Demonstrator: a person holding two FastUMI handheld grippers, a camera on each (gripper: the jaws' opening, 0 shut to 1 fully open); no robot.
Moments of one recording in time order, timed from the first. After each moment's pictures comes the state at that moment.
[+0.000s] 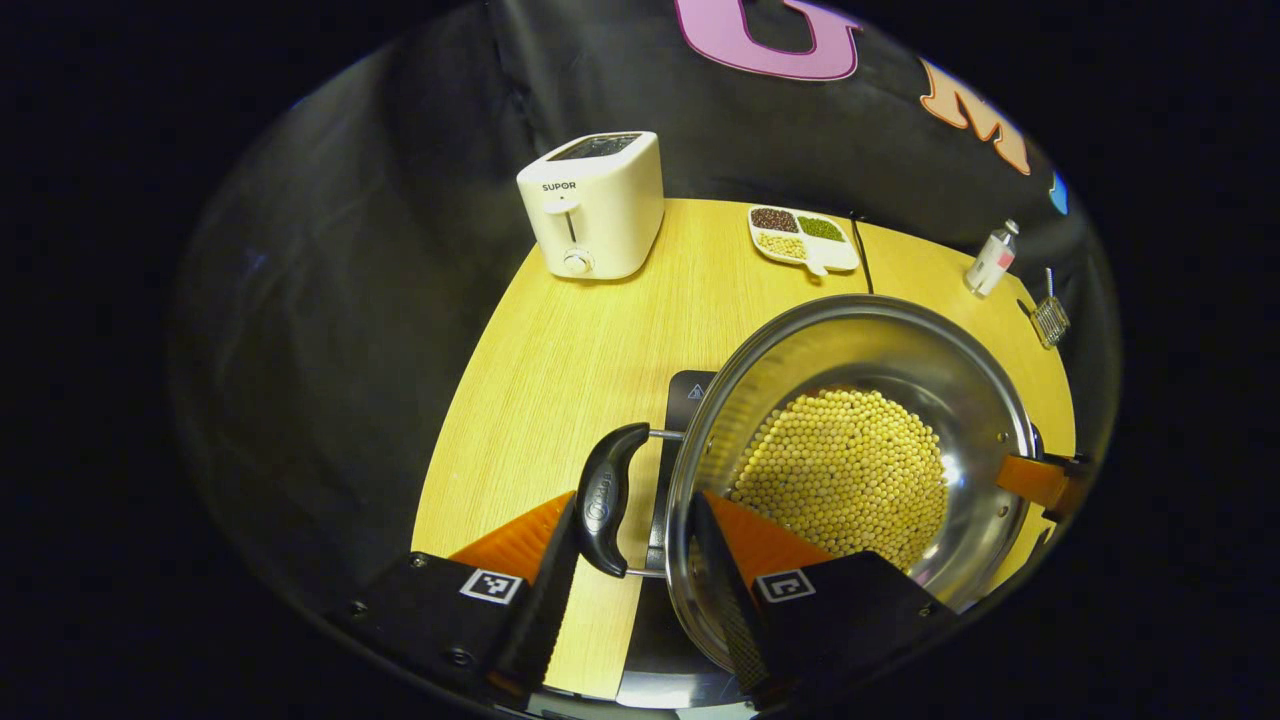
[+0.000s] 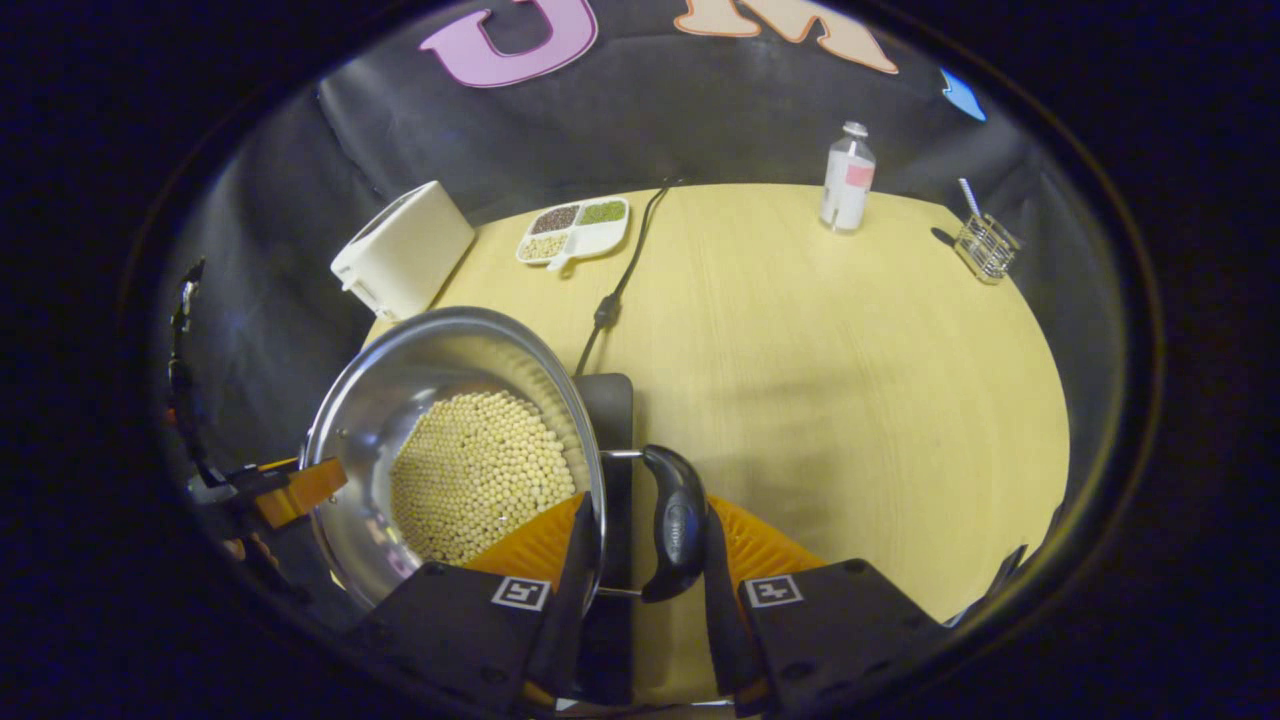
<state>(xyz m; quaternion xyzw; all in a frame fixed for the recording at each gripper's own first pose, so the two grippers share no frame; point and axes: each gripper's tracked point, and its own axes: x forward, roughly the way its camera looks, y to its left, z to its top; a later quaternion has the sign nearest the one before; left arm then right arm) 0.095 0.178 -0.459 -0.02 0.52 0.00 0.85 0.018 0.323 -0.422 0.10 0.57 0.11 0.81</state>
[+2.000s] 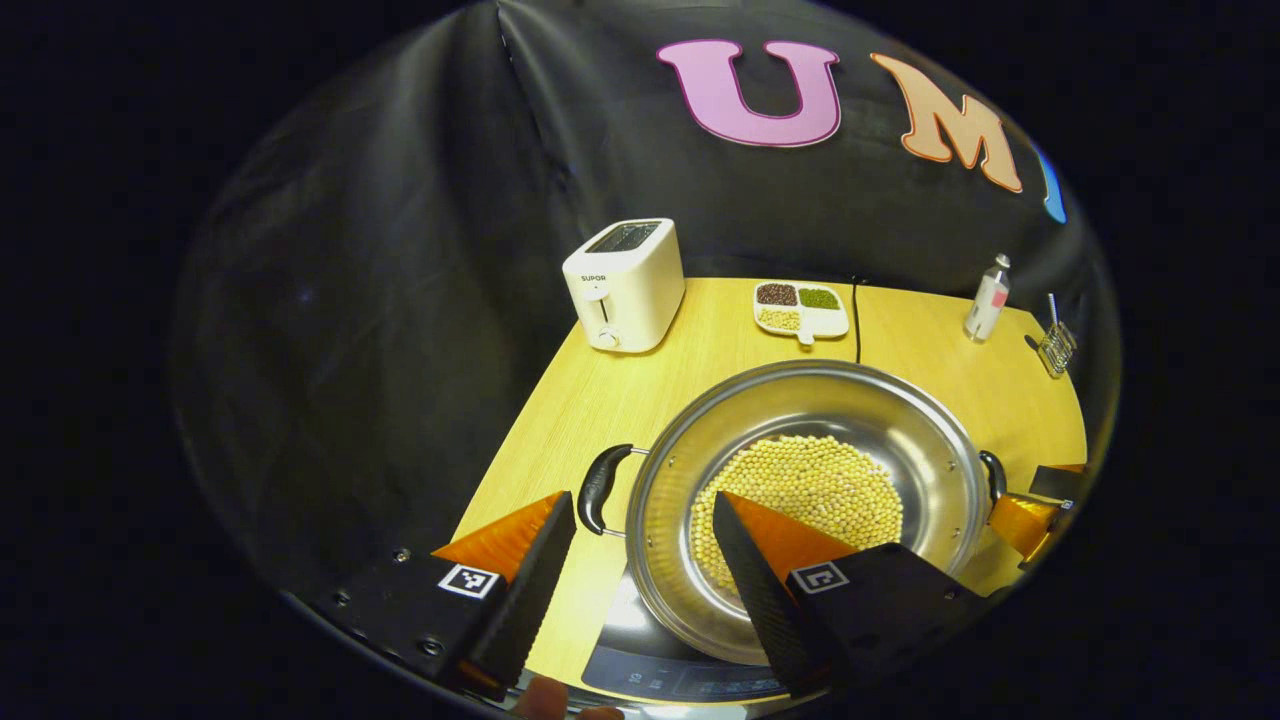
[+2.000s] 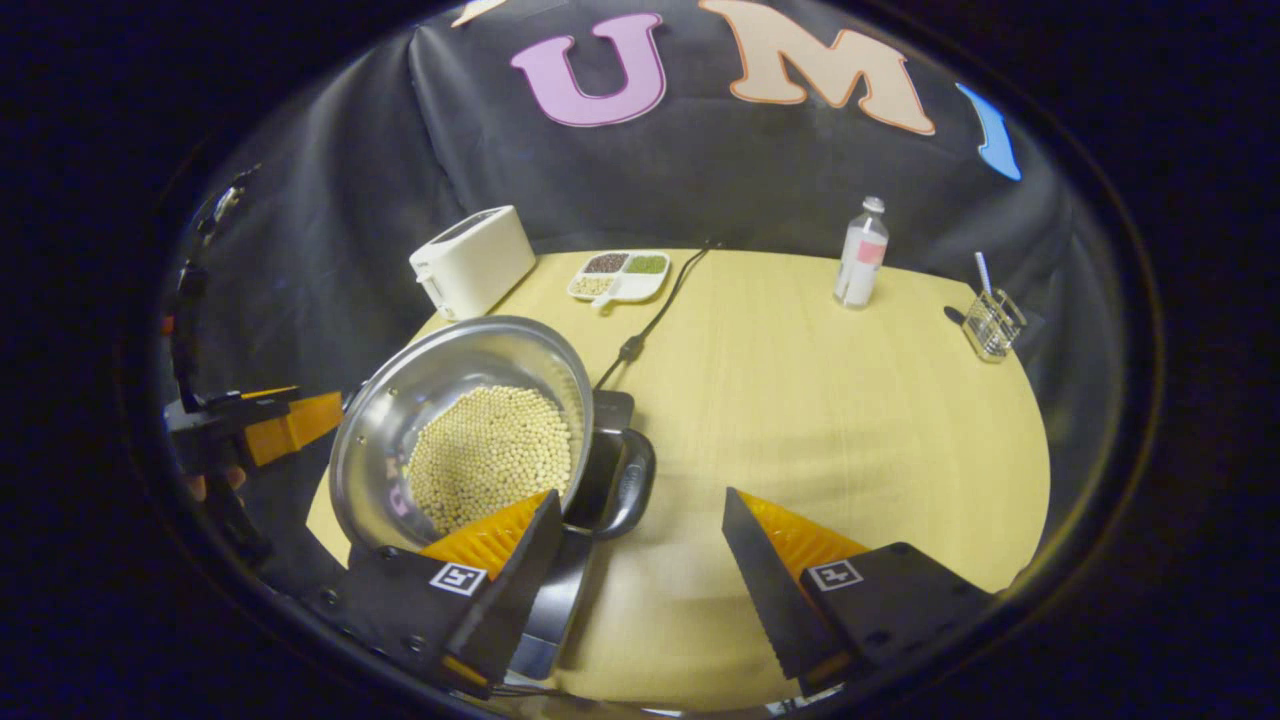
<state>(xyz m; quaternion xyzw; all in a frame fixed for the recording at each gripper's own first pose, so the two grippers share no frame) 0.072 0.146 -0.366 0.02 0.41 0.08 0.91 0.008 0.276 -0.375 0.06 0.46 0.20 0.86</state>
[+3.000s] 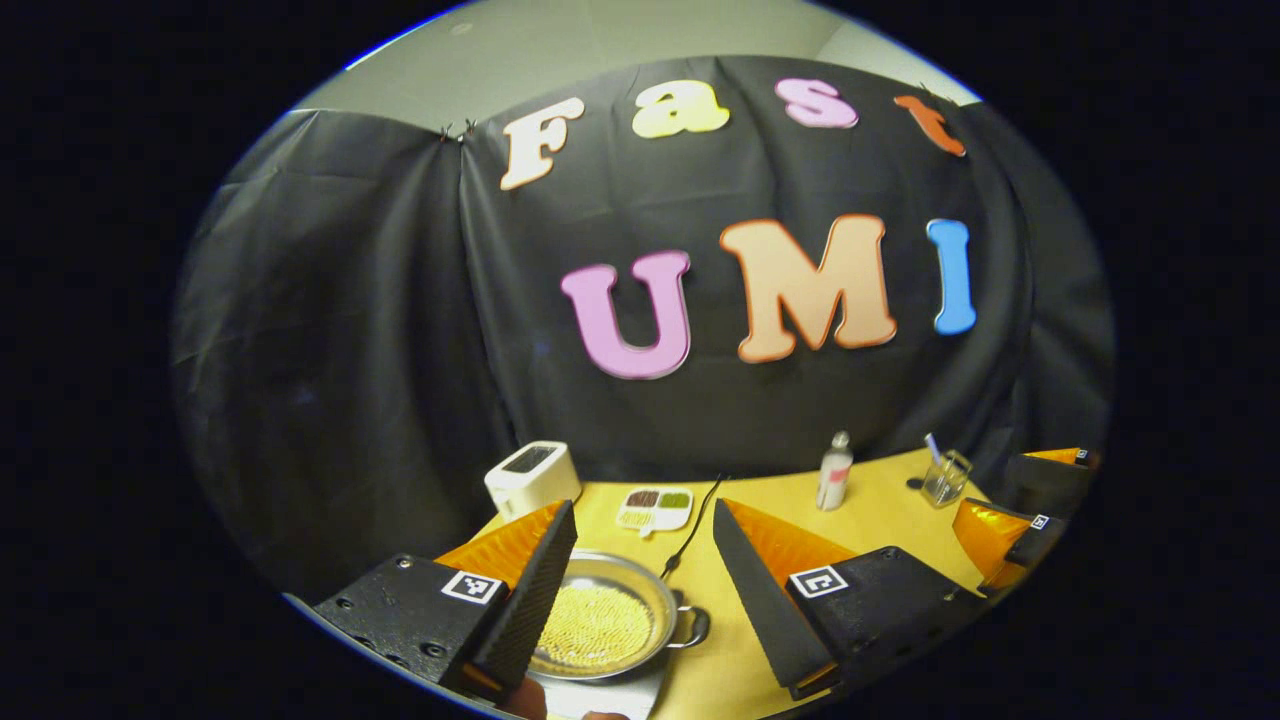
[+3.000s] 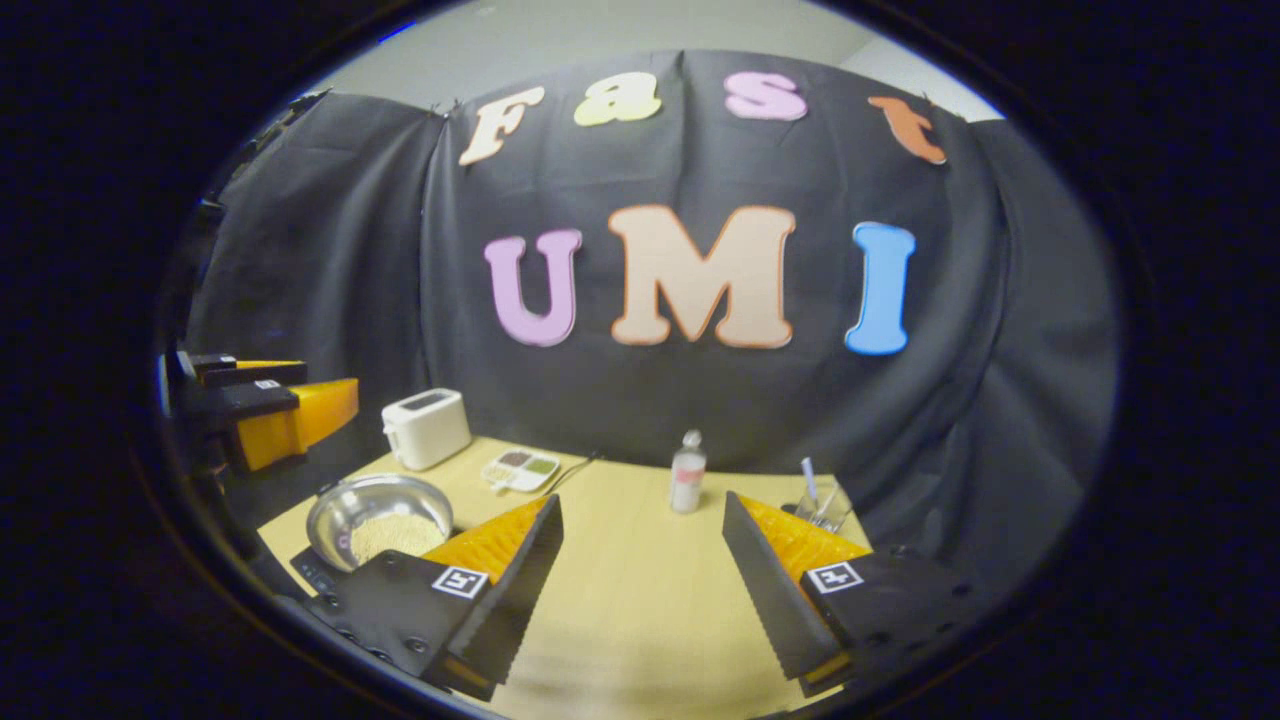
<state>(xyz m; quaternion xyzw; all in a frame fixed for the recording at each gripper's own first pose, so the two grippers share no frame) 0.068 -0.102 -0.104 0.02 0.11 0.03 0.99 0.082 0.021 -0.179 0.06 0.16 0.13 0.98</state>
